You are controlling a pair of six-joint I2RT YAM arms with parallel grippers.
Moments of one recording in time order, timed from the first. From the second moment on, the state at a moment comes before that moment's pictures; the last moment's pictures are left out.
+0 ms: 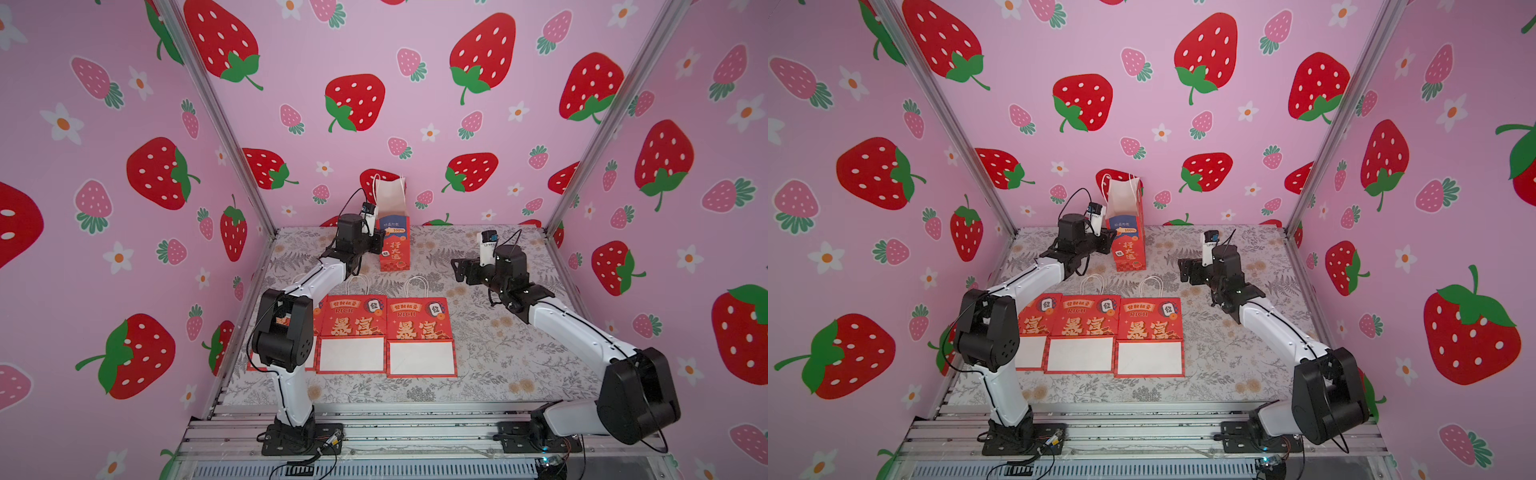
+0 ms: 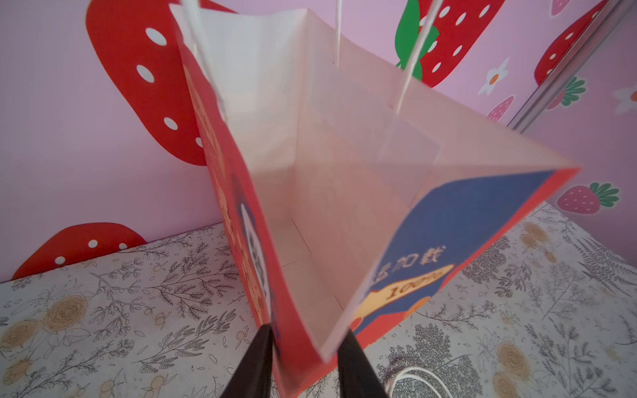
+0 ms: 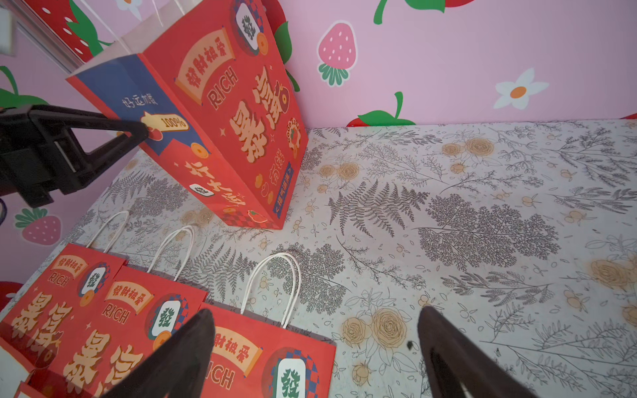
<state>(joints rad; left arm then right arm) -0.27 1.91 1.47 0.07 0.21 -0.04 0.40 1.40 0.97 0.01 -0.04 0.27</state>
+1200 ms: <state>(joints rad) -0.39 1.66 1.42 -0.12 0.44 -0.11 0.40 1.40 1.02 -0.02 -0.29 0.36</state>
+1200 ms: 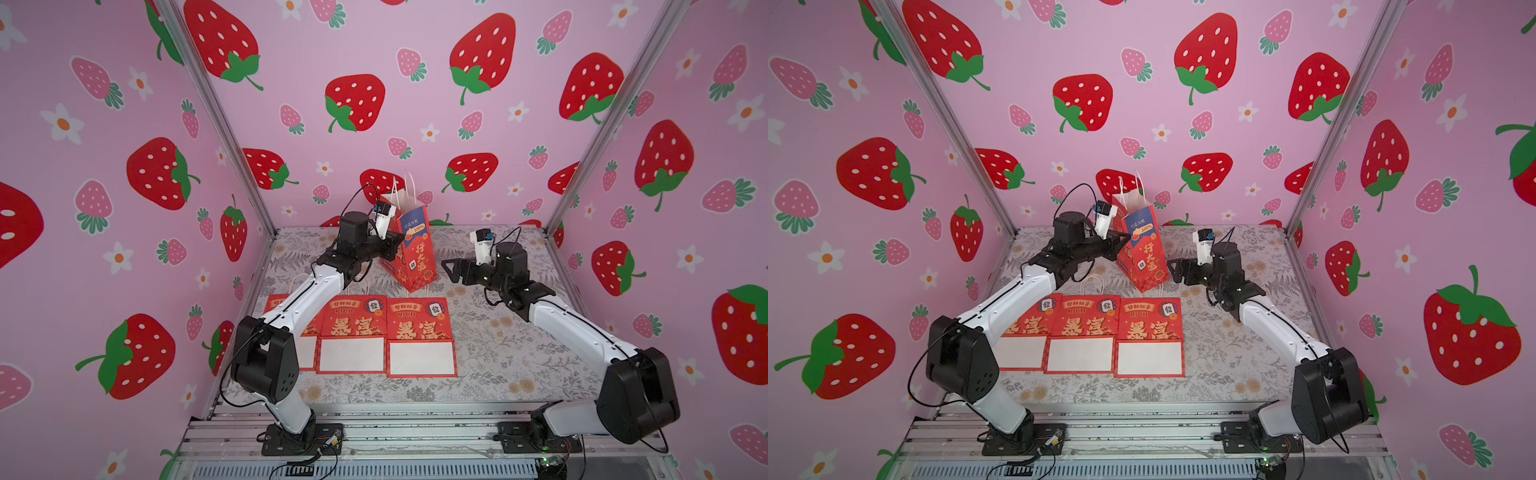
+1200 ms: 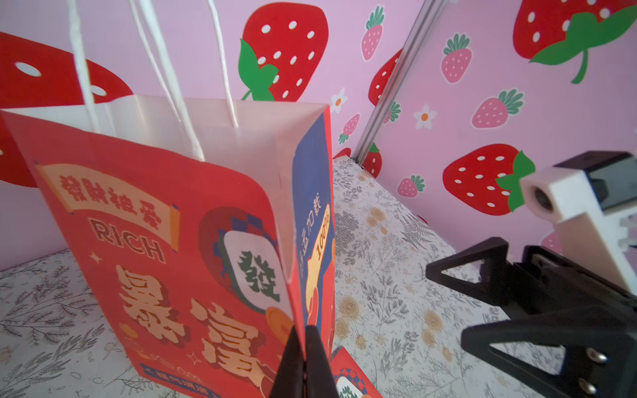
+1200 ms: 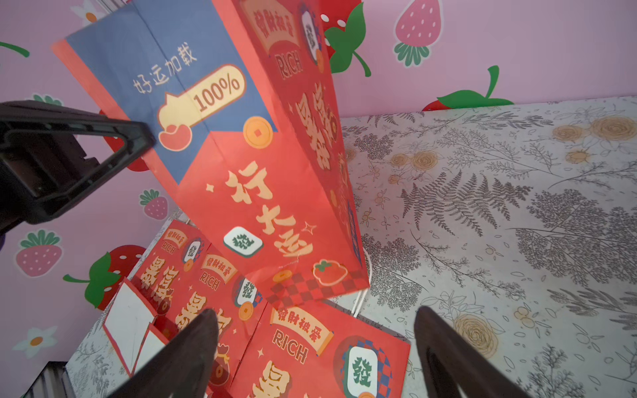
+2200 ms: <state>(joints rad) -0.52 1.58 1.35 -0.23 0.52 -0.09 0.40 1.41 1.06 -0.03 -0.49 0.43</state>
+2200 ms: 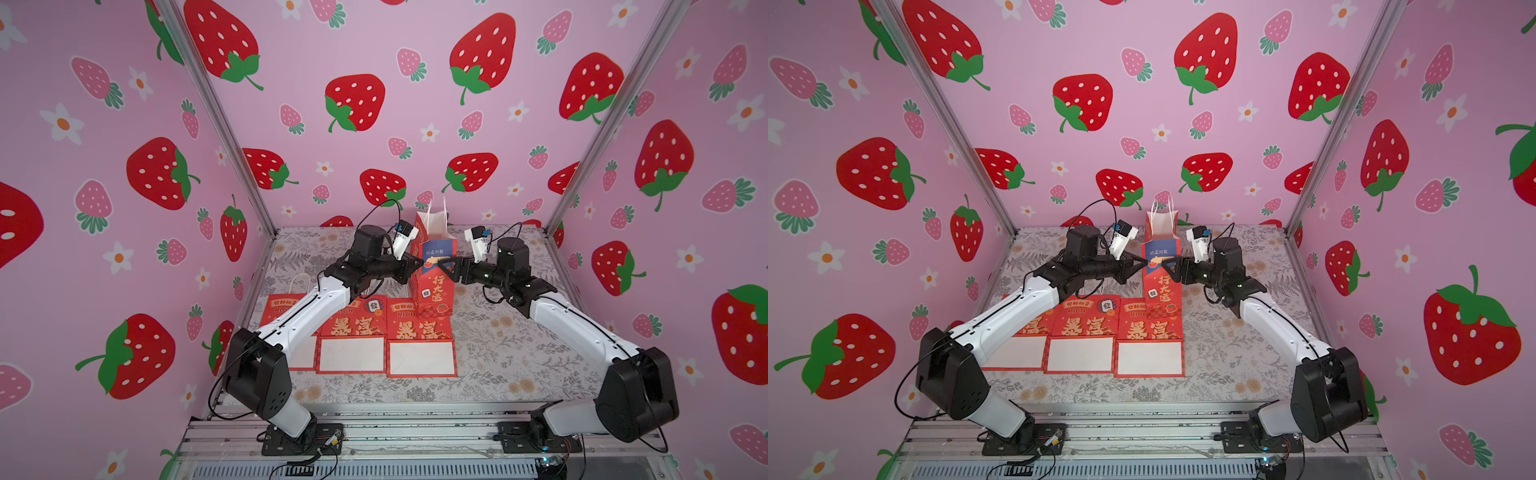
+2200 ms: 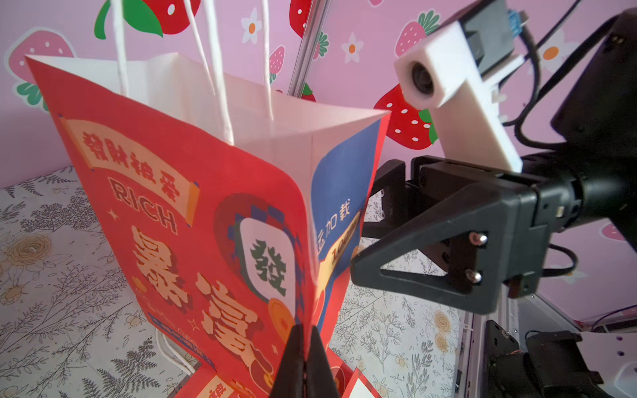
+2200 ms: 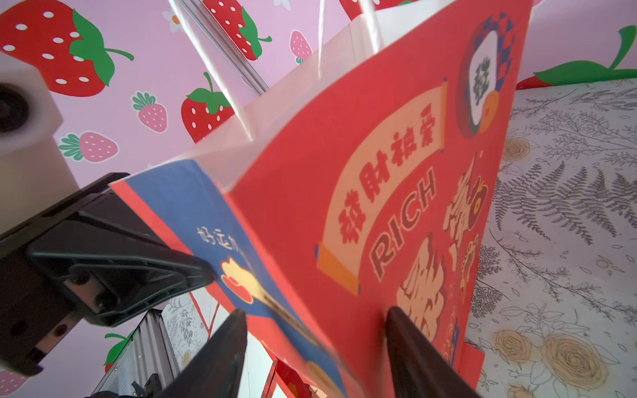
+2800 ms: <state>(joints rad) -0.55 1.59 1.36 -0.22 0.52 -0.10 0.41 1.42 1.06 -0.02 -0.49 0.44</state>
